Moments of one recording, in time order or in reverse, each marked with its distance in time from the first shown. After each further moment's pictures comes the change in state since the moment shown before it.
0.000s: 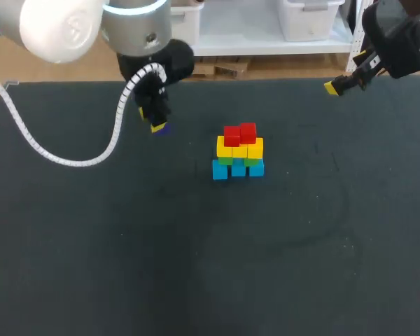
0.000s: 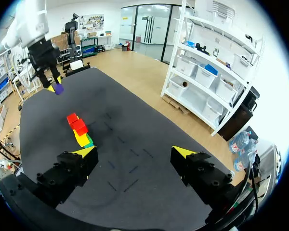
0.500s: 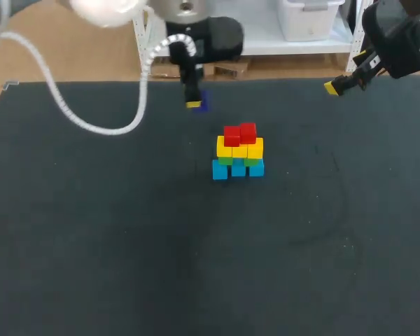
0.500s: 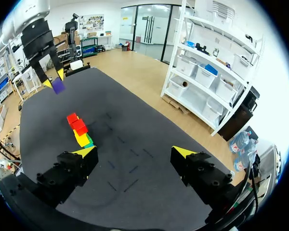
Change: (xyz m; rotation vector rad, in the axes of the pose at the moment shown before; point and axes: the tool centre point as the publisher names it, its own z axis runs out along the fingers) left arm -0.078 -0.014 -0.038 -0.015 -0.011 0.424; right arm 0.000 0.000 0.000 0.000 0.000 0.000
